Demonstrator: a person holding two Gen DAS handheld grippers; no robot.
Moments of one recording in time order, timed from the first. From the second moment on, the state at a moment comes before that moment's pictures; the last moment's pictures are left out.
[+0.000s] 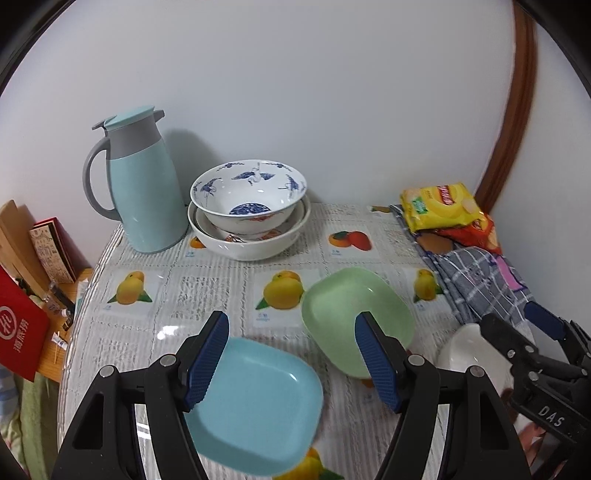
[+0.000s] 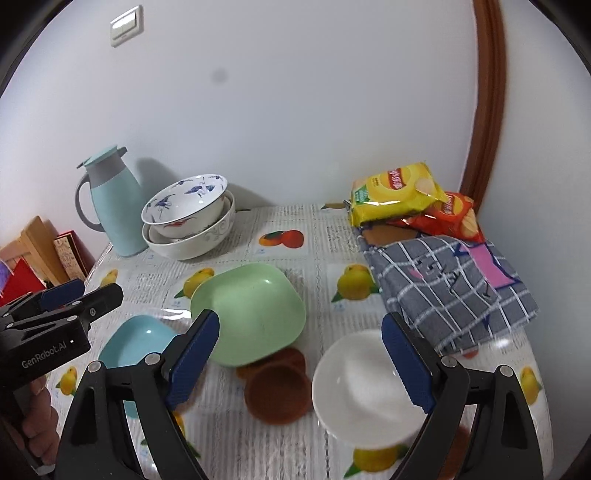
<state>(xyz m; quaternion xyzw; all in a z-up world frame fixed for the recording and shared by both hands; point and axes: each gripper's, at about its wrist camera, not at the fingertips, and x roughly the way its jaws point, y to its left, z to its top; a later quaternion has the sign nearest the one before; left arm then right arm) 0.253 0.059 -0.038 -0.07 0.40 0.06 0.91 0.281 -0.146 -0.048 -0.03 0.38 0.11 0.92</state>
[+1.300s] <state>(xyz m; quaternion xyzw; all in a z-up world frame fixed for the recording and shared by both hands) 0.380 0.061 -0.172 -0.09 0.54 0.01 0.83 0.390 -0.107 -0.171 -0.06 0.51 0.09 0.85</state>
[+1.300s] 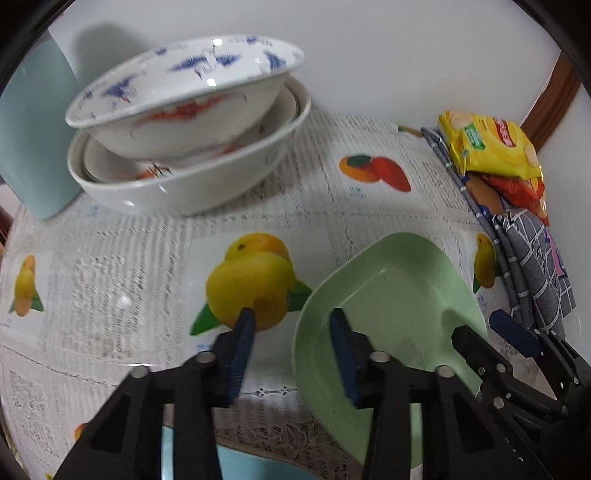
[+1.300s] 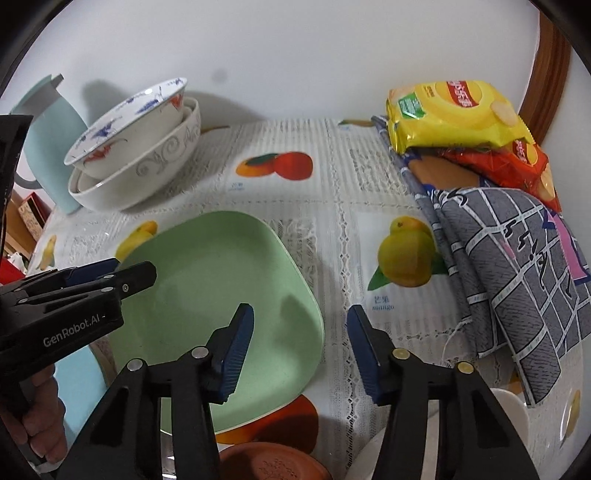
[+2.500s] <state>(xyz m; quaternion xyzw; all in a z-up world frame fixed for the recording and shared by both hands) 0.343 0.065 -0.099 -0.10 0.46 -0.01 0.88 0.358 -0.117 -0.123 -0.01 0.45 0.09 0.89</state>
